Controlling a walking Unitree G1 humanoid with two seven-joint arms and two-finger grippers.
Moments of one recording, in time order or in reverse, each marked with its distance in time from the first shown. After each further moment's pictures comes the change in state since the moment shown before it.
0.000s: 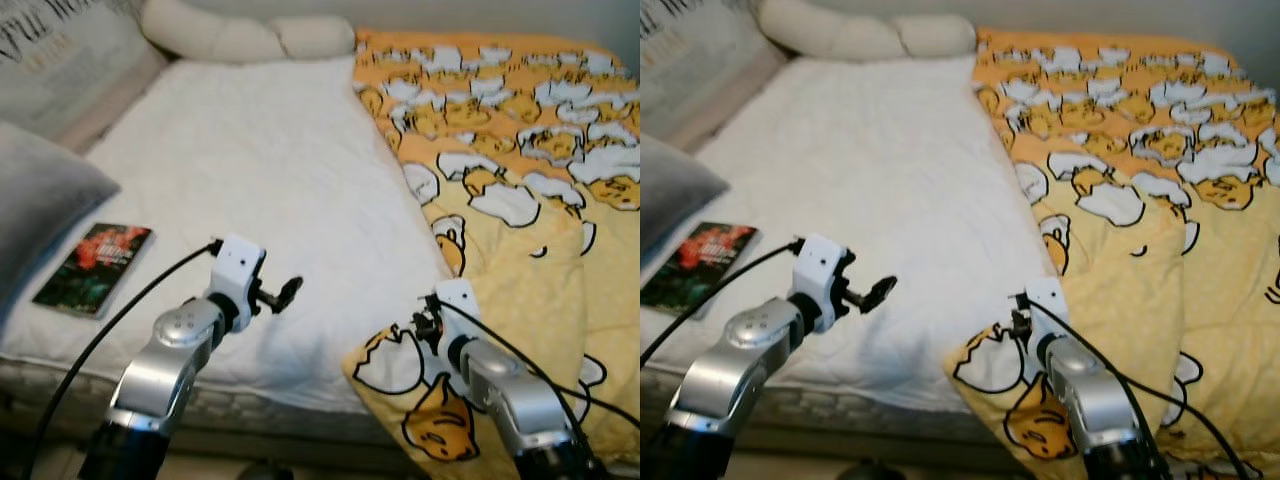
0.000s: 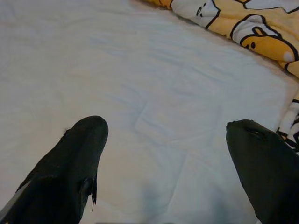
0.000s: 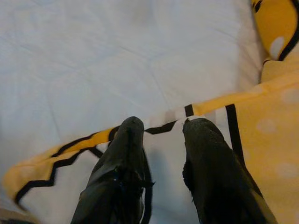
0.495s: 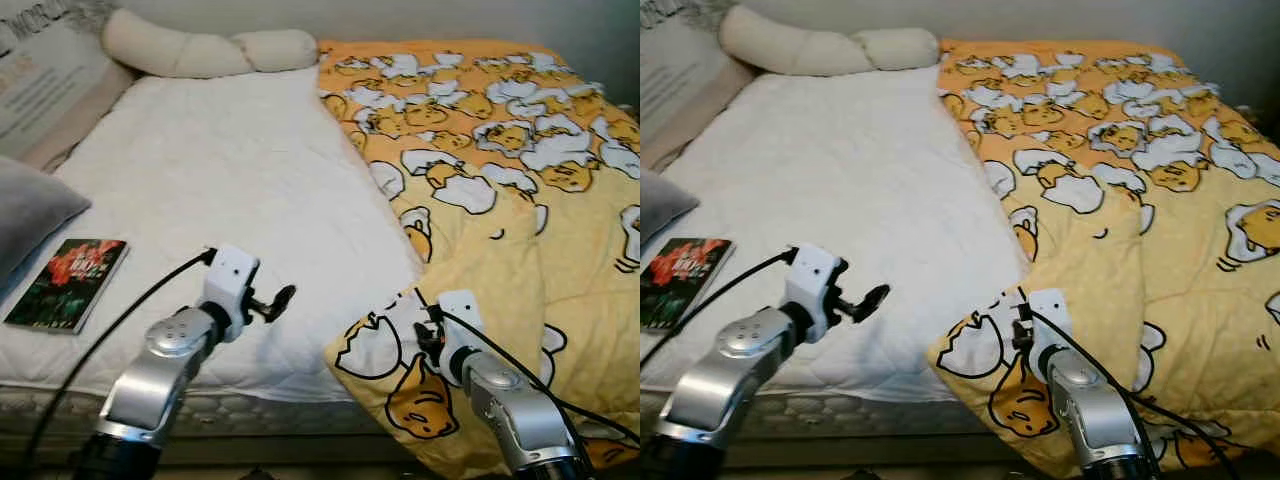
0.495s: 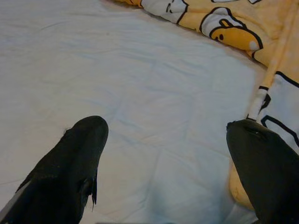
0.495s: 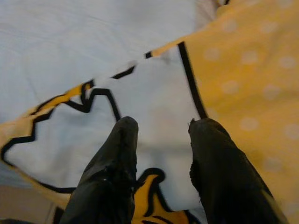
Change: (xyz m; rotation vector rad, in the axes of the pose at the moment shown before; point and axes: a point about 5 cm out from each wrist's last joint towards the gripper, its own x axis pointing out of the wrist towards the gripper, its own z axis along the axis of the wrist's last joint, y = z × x) left arm -0.009 0.003 -0.008 0.017 0.023 -0.008; right arm -0.006 0.002 -0.010 0.036 0.013 0.017
